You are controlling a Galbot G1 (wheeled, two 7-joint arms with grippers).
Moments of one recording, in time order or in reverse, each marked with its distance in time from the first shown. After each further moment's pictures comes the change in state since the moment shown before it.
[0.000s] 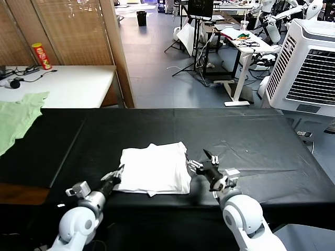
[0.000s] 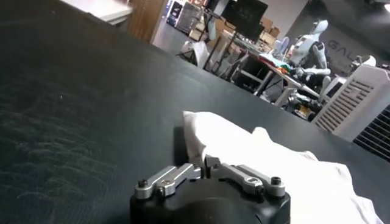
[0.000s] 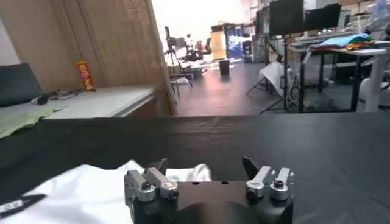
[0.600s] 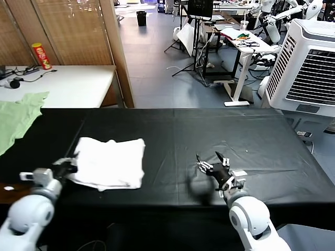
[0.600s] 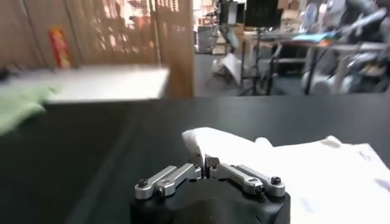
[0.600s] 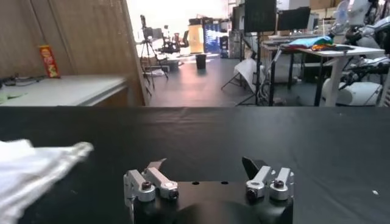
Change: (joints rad) left arm 0.067 0.390 -0.232 -0.017 0.176 -0.010 0.004; right arm -0.021 0.004 0.049 -0.015 -0.041 -0.016 0.021
